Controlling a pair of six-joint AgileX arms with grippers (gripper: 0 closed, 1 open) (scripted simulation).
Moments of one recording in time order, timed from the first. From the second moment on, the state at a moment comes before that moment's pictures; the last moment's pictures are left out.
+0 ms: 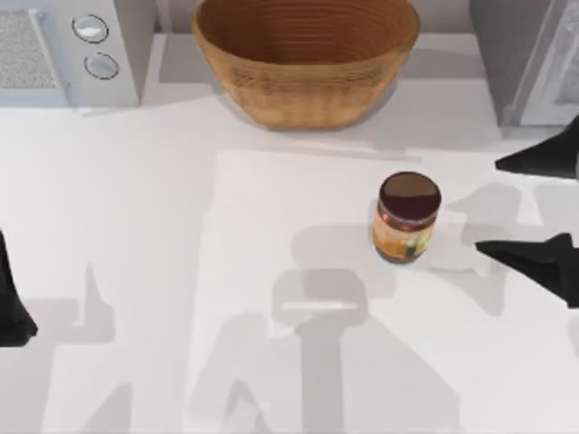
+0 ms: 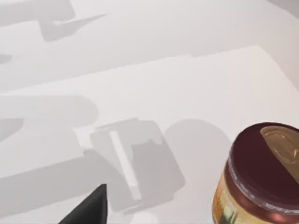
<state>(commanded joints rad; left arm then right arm) 0.00 0.00 0.00 0.00 0.00 0.00 0.03 1.38 0.73 -0.20 -0.99 -0.79</state>
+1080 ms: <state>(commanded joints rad) 0.00 0.00 0.00 0.00 0.00 0.00 0.00 2.34 1.23 -0.27 -1.46 -1.39</state>
